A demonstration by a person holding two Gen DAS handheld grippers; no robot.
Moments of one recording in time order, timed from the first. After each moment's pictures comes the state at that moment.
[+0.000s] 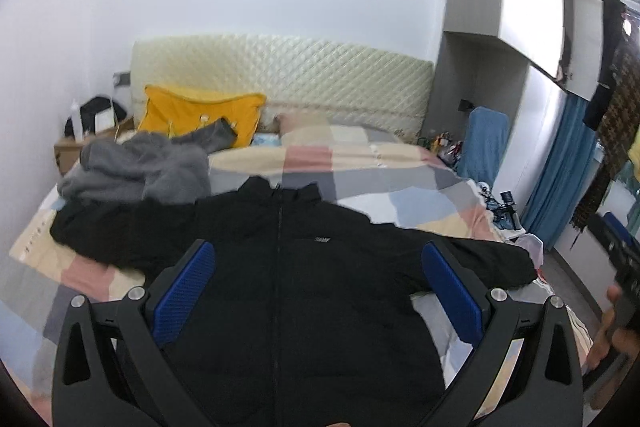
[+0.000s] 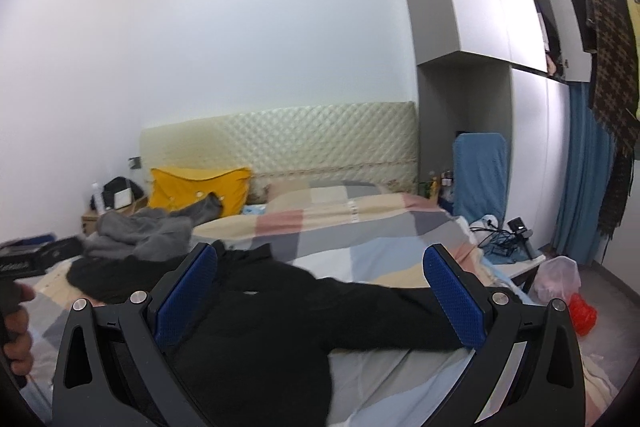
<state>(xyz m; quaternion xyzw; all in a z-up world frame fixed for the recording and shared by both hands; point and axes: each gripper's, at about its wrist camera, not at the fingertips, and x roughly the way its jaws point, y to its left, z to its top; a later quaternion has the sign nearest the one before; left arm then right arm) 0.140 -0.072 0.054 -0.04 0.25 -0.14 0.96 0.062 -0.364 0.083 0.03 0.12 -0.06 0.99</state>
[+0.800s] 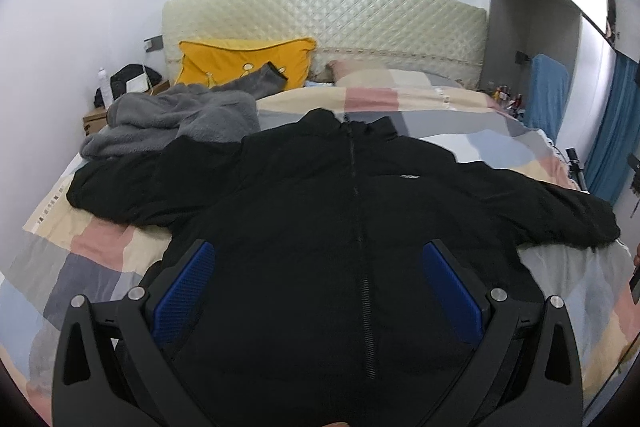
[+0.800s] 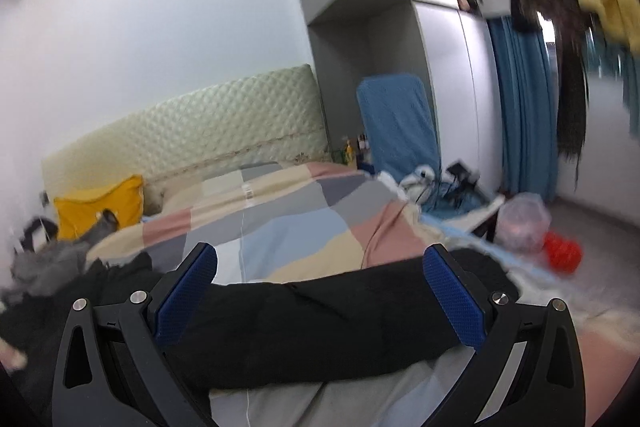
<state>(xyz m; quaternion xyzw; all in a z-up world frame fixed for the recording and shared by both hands) 0.206 -0.037 -0.084 0.01 0.31 -0.06 0.95 0.163 -0.535 -0.051 0.14 0.12 -0.20 0.96</state>
